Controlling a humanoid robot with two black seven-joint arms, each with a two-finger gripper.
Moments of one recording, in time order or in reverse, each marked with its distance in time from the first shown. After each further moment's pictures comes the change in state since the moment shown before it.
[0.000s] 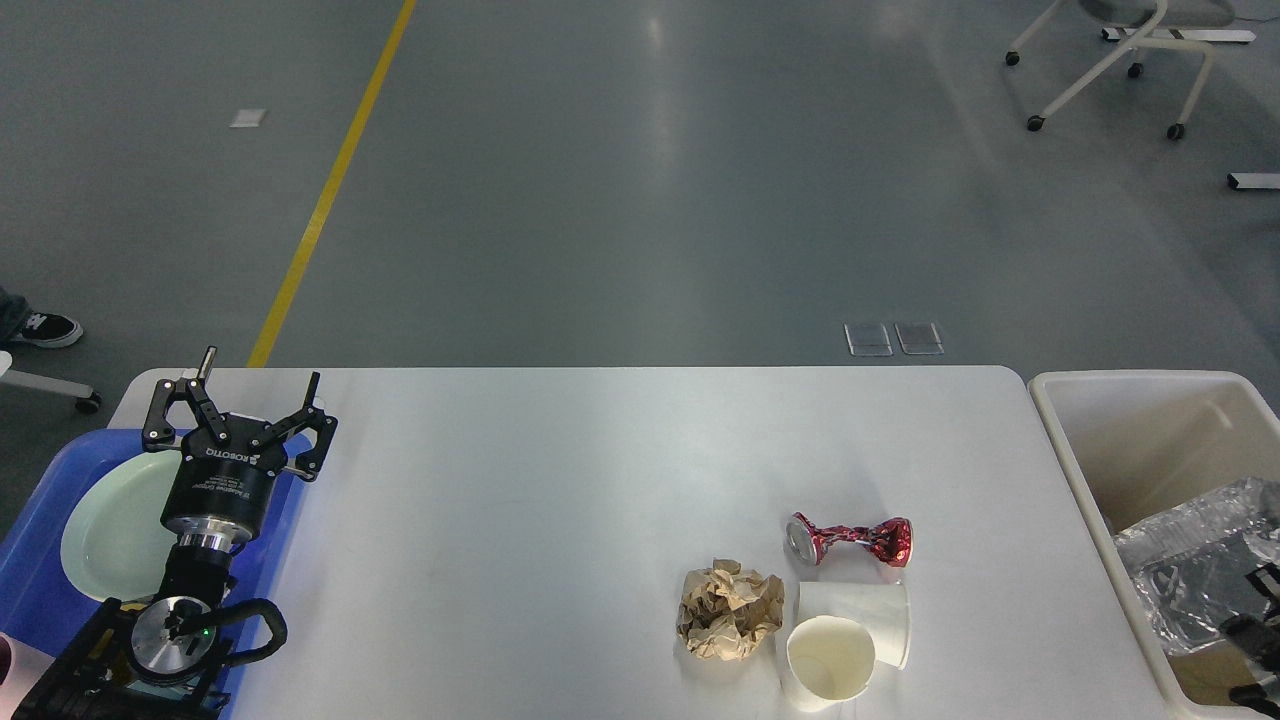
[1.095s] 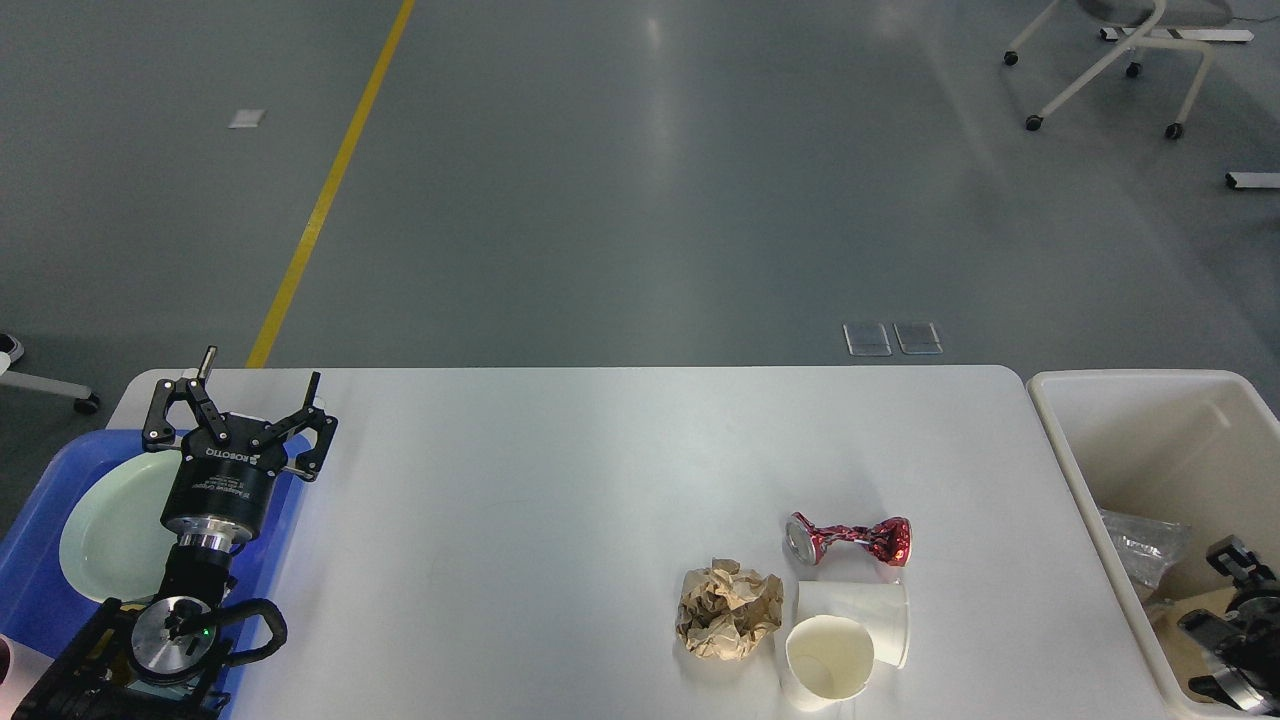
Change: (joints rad) left arm 0.000 0.000 0.000 0.000 0.000 0.000 0.000; right arm 0.020 0.043 -0.006 0.017 -0.009 -0.108 0.004
